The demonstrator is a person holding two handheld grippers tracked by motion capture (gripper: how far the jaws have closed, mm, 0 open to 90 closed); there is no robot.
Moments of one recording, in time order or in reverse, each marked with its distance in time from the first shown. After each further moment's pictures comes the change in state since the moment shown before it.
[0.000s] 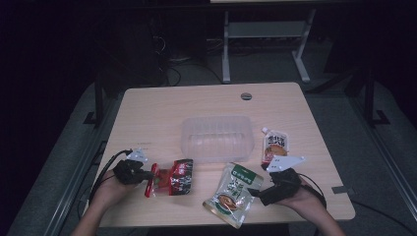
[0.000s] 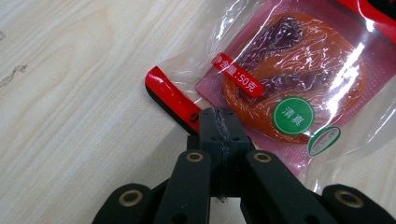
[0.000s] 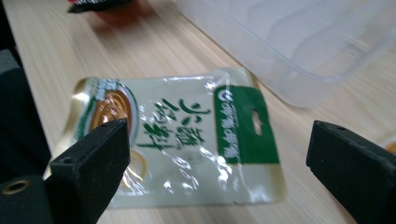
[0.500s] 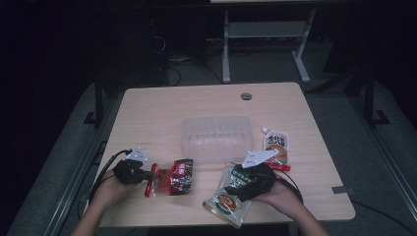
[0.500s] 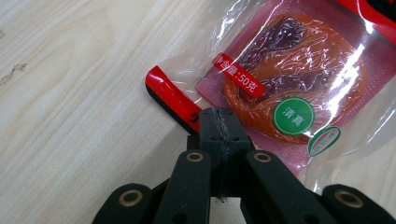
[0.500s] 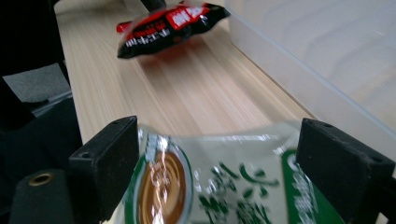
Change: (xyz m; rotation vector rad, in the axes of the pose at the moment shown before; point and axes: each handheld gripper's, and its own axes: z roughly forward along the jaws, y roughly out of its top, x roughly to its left) left arm 0.000 0.000 0.000 -0.001 -0.003 -0.011; right arm 0.022 0.038 0.042 -0.004 0.158 0.010
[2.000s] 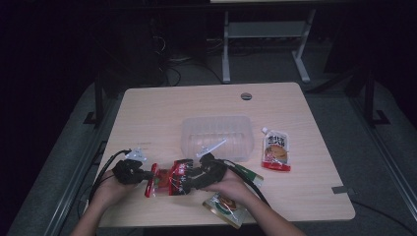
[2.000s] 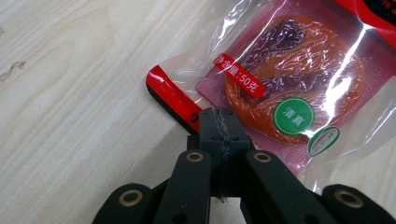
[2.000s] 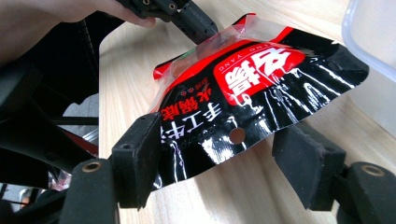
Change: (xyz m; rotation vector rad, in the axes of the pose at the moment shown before) left arm 0.002 -0.002 -0.001 -0.007 -0.011 -0.014; right arm 0.002 0.049 0.123 0.049 0.294 0.135
